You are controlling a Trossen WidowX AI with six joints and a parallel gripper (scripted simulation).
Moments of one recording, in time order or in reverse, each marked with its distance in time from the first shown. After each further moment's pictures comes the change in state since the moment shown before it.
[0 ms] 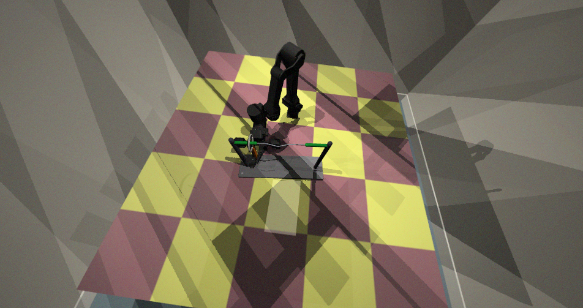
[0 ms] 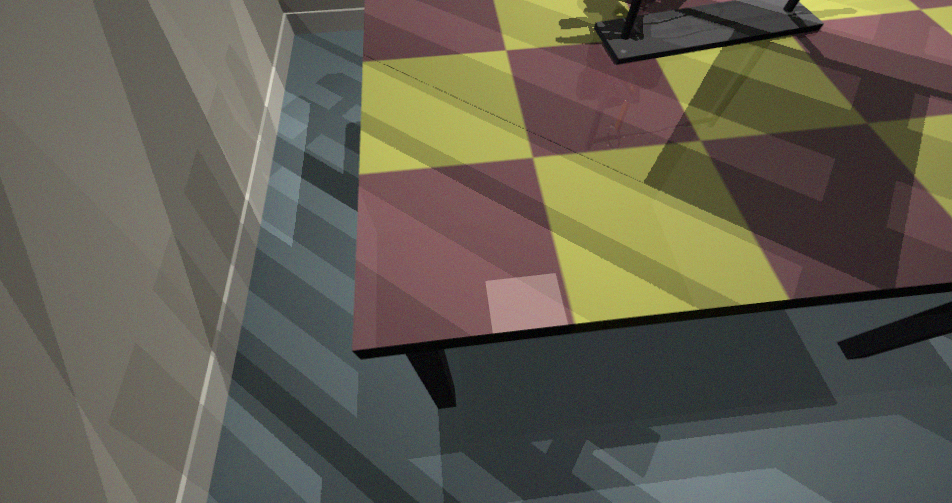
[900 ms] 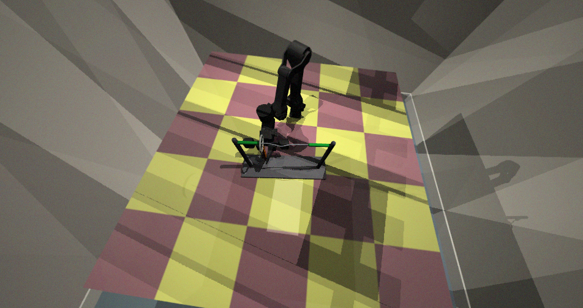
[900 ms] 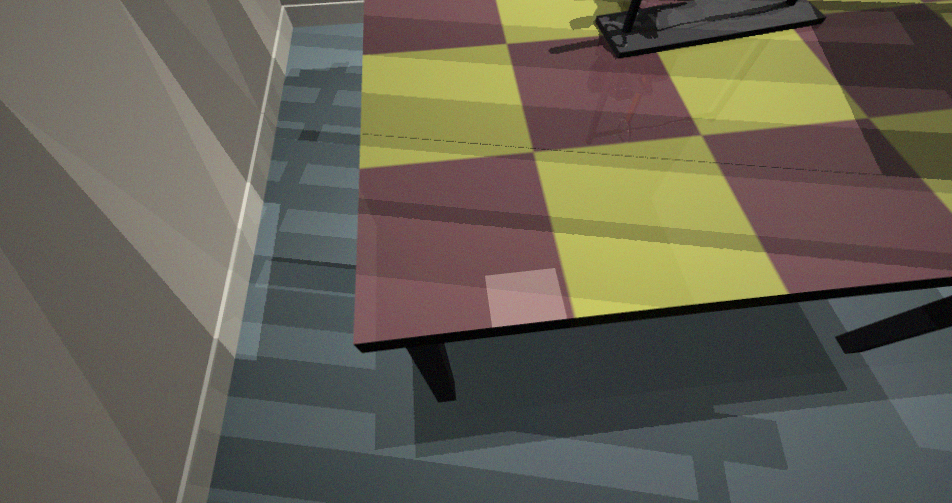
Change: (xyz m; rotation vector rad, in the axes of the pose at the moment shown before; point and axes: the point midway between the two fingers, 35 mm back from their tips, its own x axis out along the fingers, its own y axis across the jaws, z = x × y) arm 0.001 0.025 -0.001 -0.001 0.006 0.003
